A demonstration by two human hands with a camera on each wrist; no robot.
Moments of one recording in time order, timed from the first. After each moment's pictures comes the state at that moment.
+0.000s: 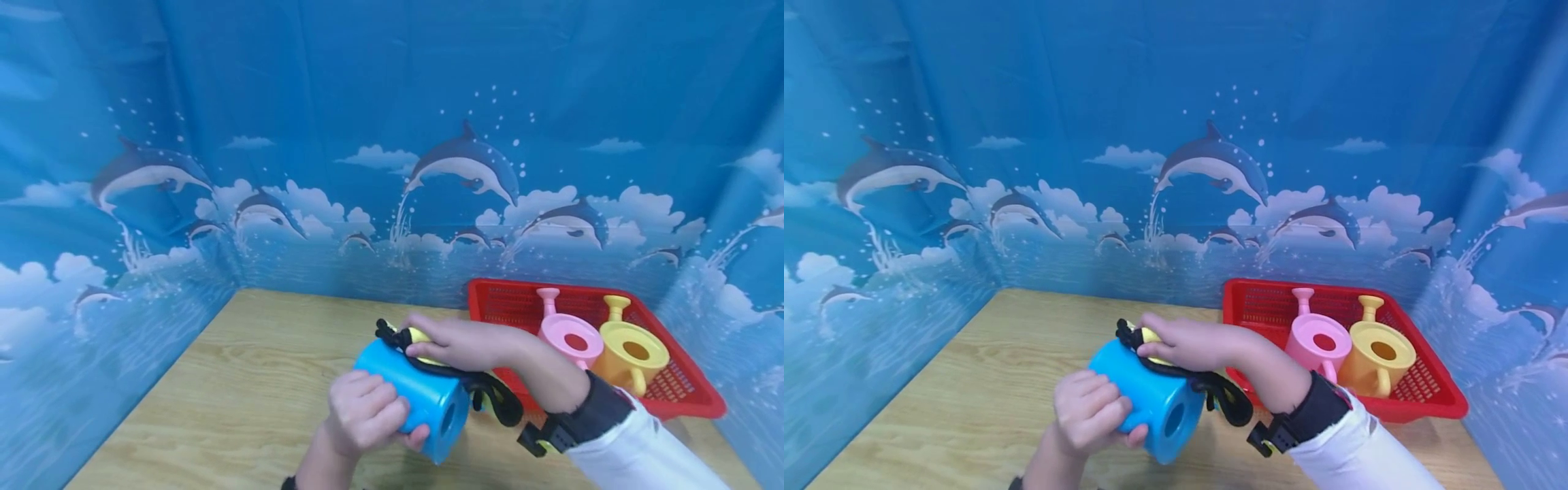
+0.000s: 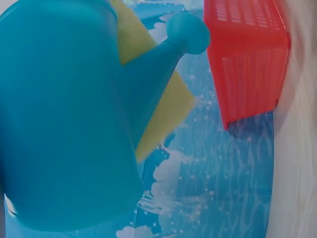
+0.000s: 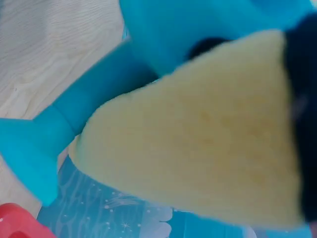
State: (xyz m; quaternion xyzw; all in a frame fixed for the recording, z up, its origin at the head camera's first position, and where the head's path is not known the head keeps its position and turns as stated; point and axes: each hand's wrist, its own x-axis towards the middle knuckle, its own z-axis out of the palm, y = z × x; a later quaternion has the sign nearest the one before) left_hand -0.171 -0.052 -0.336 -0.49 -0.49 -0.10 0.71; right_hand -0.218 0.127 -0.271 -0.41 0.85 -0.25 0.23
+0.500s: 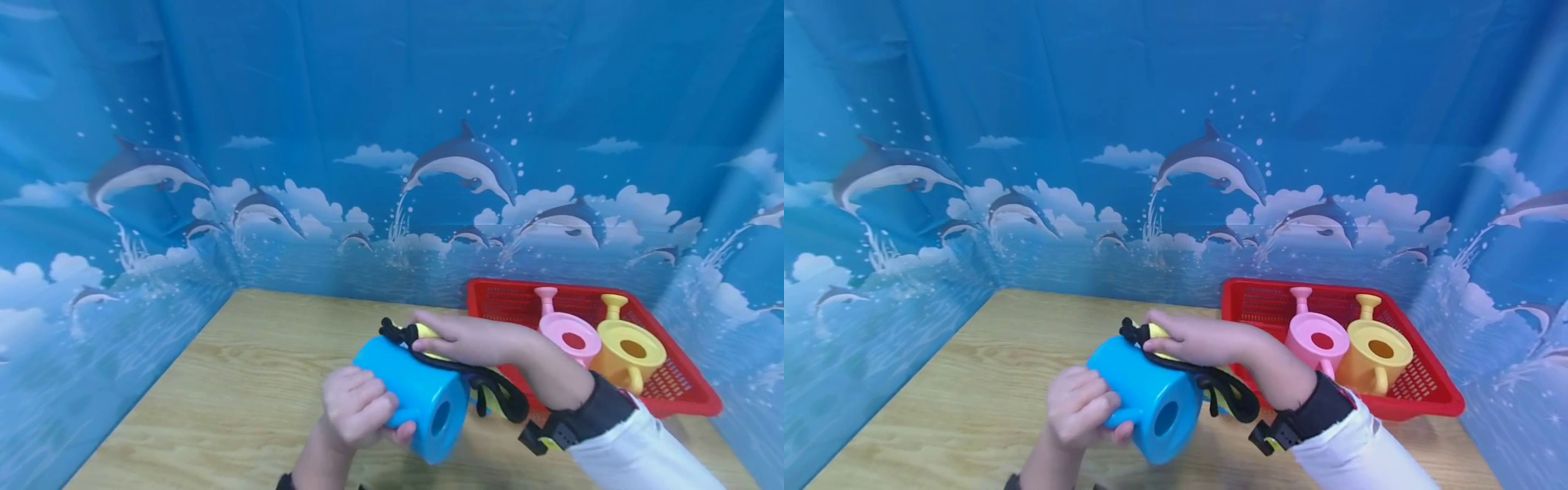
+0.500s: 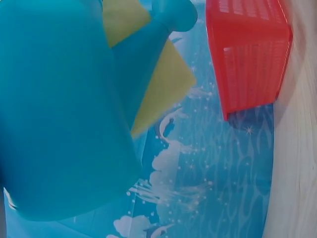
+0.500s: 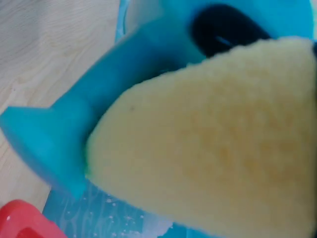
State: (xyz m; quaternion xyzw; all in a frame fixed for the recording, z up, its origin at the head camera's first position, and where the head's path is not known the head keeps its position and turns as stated) left_hand -0.173 -0.057 -0.334 -0.49 -0.48 -0.14 0.71; right_hand -0.223 0.138 -0.273 -0.37 0.85 -0.28 0.25
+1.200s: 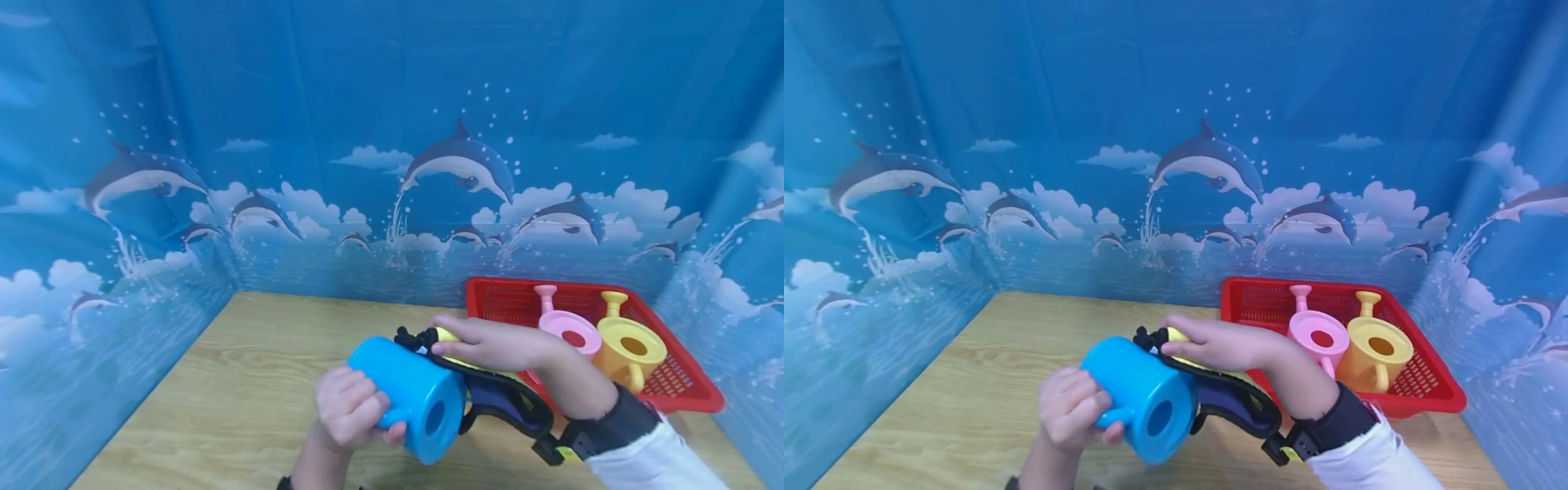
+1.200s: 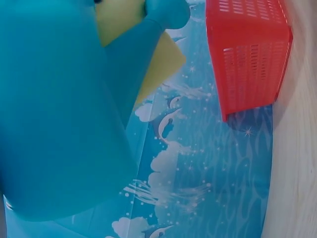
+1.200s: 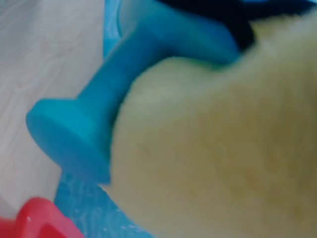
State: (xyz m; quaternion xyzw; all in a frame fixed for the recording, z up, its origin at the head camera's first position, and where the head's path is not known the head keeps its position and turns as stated) left_hand -0.176 -0.060 -0.337 -0.48 -0.49 -0.15 0.72; right_hand -0.215 0.167 -0.273 -0.36 0.85 -0.31 0.25
